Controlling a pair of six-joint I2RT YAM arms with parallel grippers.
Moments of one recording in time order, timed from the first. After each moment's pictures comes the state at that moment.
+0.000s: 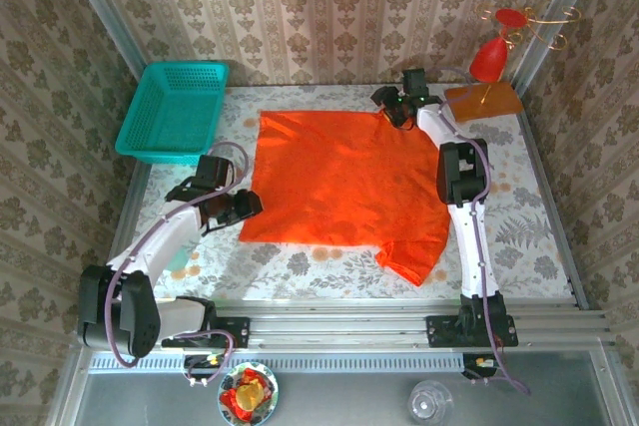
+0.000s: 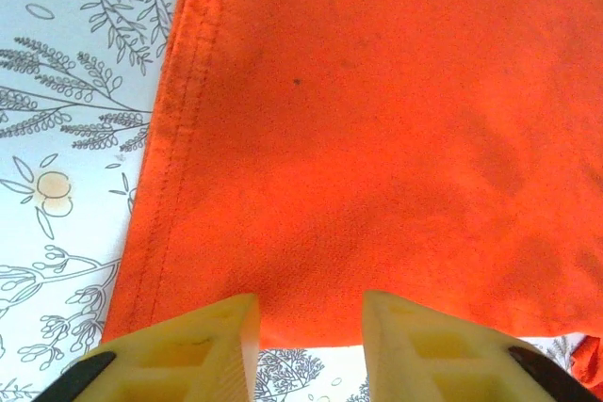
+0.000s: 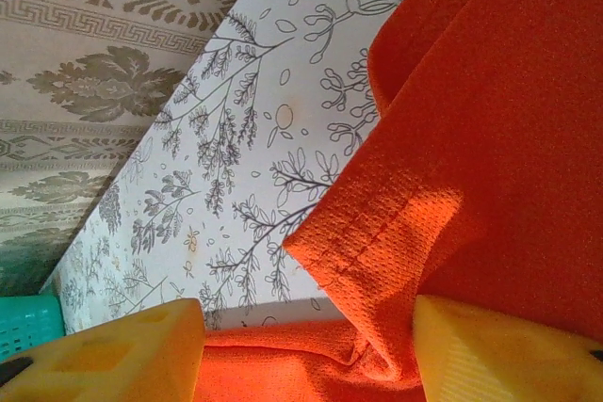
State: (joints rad) left arm -0.26 1.24 0.78 -0.62 0.28 -0.51; right arm 0.10 2.64 2.28 -0.37 -0.32 0.91
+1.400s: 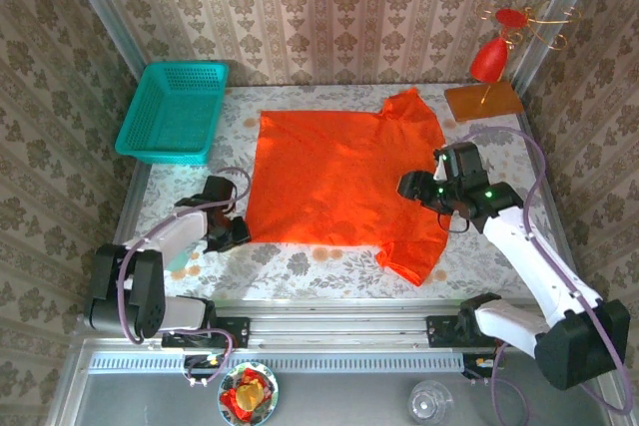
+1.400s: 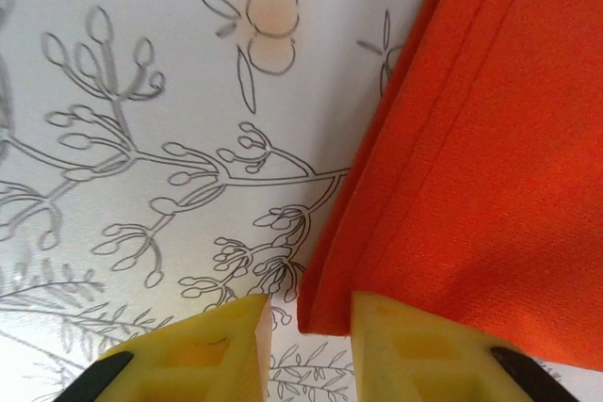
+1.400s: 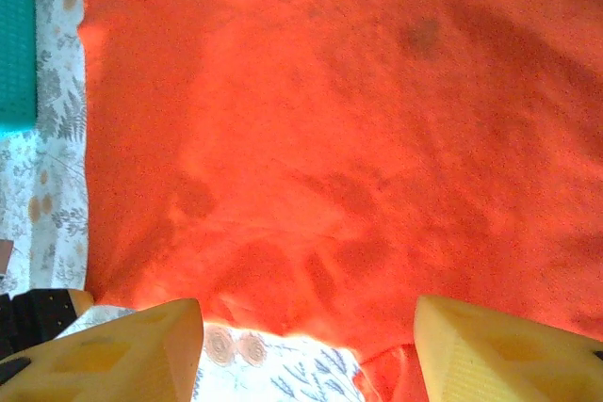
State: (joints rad) left arm -0.24 1.35 0.63 -0.65 0.13 -0.50; right arm 0.25 1.06 0.89 -0.70 -0.20 0.64
